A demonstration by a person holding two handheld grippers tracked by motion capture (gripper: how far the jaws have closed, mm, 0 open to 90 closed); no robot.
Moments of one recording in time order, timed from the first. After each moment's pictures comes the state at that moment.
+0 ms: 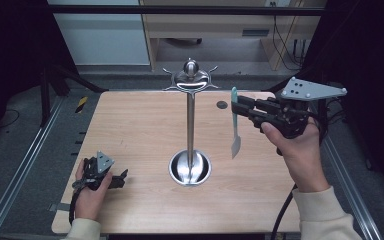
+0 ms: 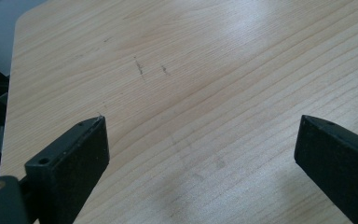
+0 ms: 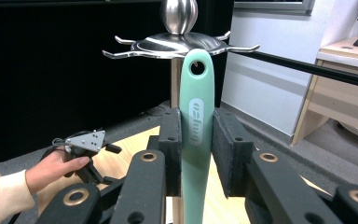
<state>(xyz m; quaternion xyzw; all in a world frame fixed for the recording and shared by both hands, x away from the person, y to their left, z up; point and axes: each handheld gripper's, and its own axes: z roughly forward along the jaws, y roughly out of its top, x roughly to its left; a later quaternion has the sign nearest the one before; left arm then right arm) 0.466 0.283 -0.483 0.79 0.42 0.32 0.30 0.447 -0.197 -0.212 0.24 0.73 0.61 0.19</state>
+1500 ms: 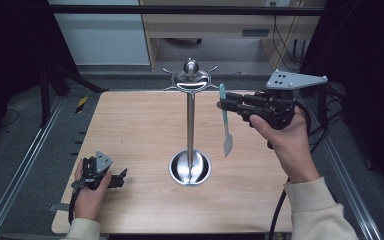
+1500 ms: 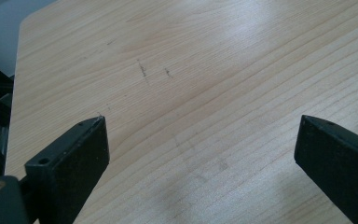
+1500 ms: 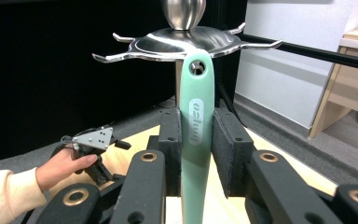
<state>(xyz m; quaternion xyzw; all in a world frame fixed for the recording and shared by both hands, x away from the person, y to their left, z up) 0.466 0.284 -0.480 0.79 0.41 0.33 0.31 0.468 -0.179 -0.210 0.24 0.75 0.60 0.16</state>
